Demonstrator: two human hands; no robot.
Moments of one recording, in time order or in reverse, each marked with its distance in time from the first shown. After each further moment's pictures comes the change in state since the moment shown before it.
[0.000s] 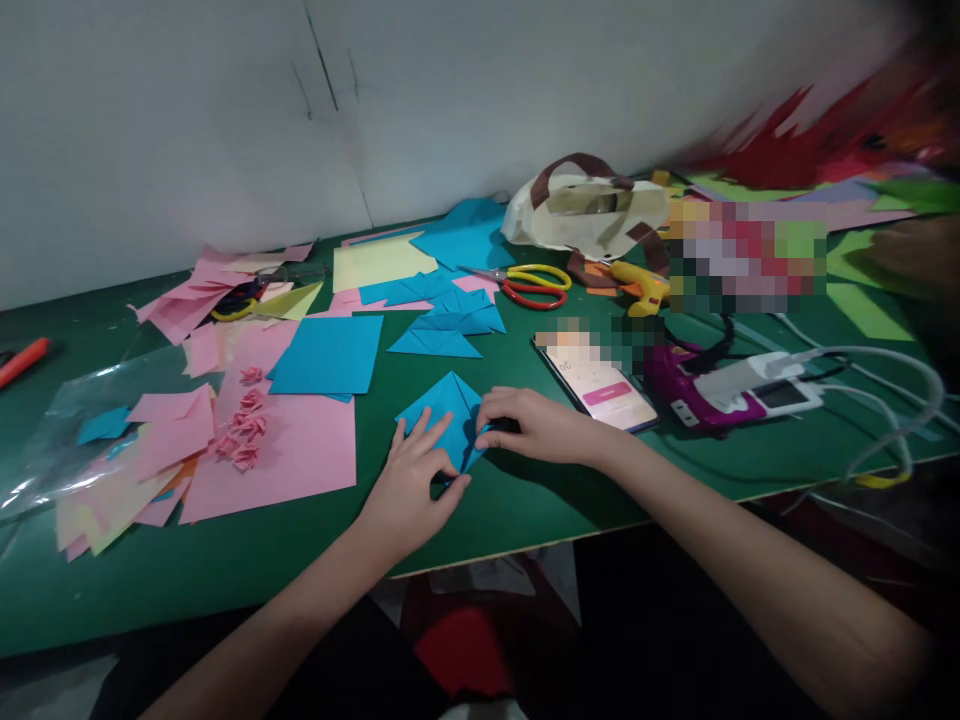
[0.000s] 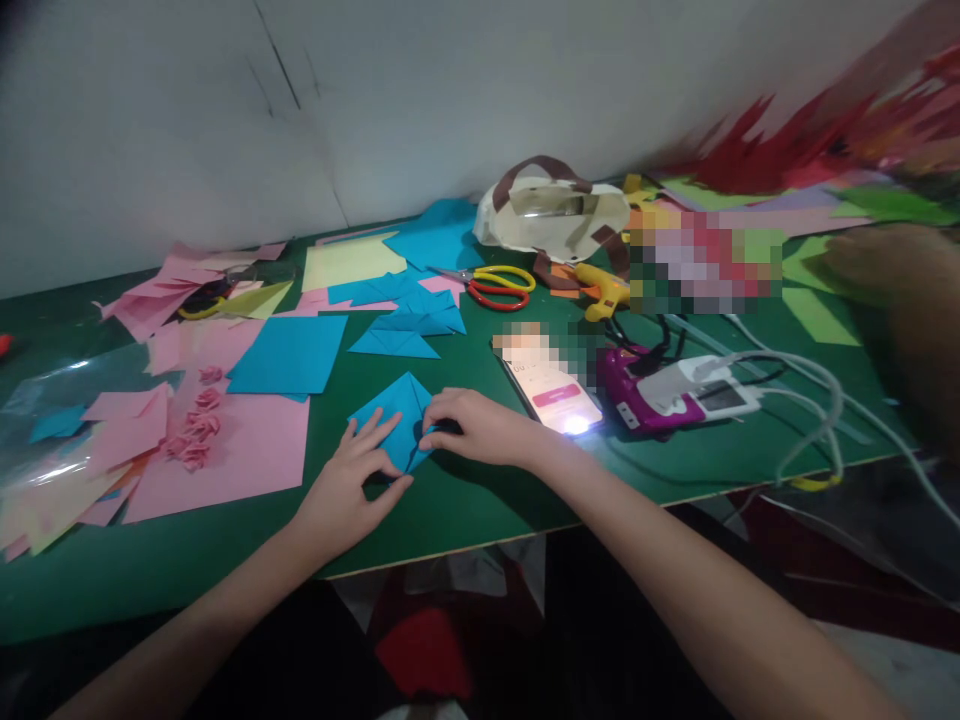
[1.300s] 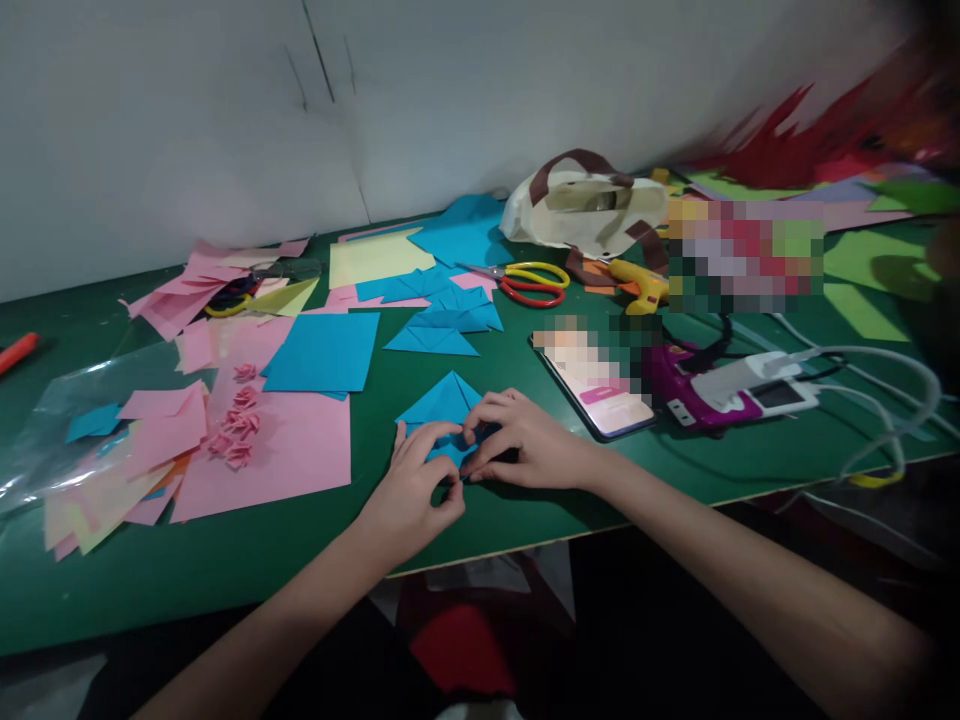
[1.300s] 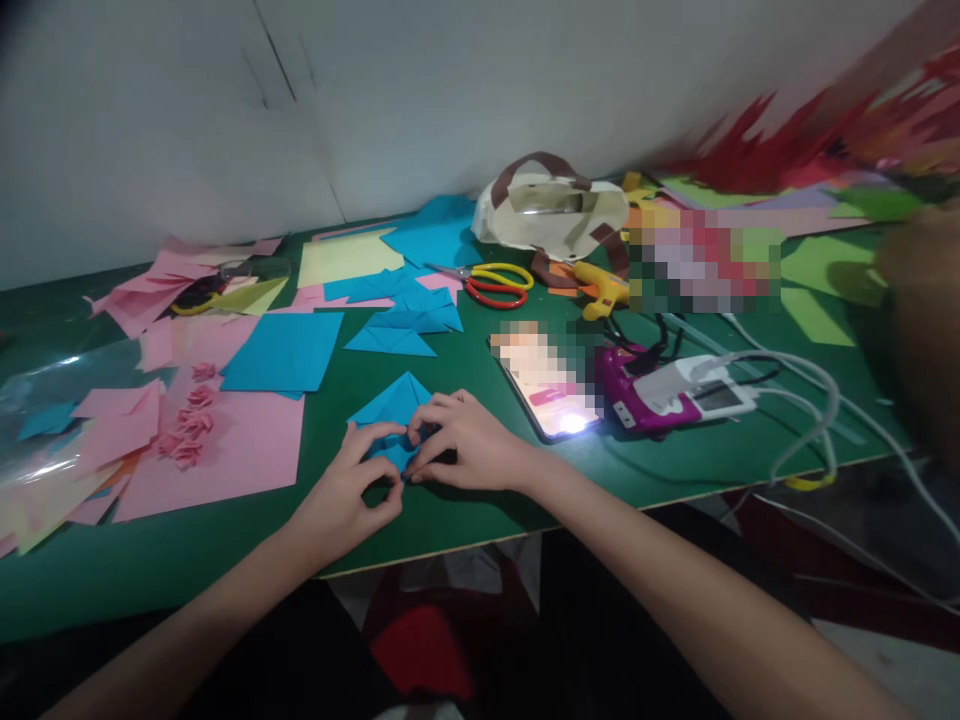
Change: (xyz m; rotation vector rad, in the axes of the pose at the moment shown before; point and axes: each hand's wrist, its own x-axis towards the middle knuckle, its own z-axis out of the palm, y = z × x) left_hand 0.000 0.004 0.002 -0.064 0.042 0.079; right_hand -0.012 -0.008 0.014 -0.156 0.032 -0.111
